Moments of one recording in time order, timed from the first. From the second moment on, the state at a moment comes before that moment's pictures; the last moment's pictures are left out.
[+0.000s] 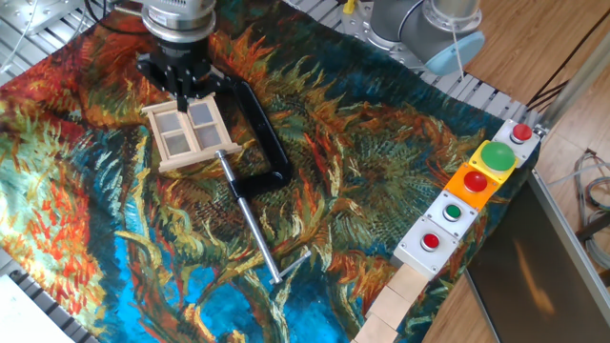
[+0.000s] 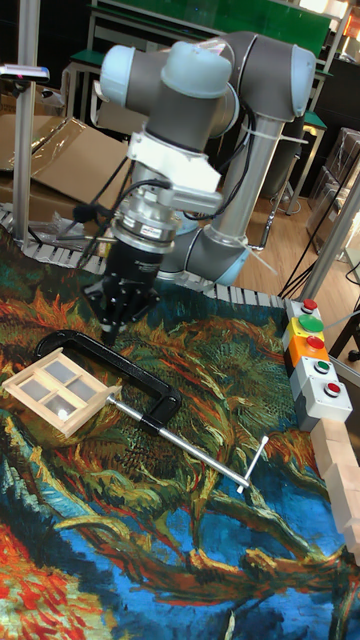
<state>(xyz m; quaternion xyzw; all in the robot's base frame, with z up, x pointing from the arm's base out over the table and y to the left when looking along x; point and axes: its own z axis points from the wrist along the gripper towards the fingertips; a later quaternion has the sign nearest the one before) 0.527 -0.101 0.172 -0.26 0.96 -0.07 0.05</state>
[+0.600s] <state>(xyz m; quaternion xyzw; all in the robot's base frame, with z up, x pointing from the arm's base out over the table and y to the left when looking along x) 0.513 -0.112 0.114 -0.27 0.96 -0.06 0.03</state>
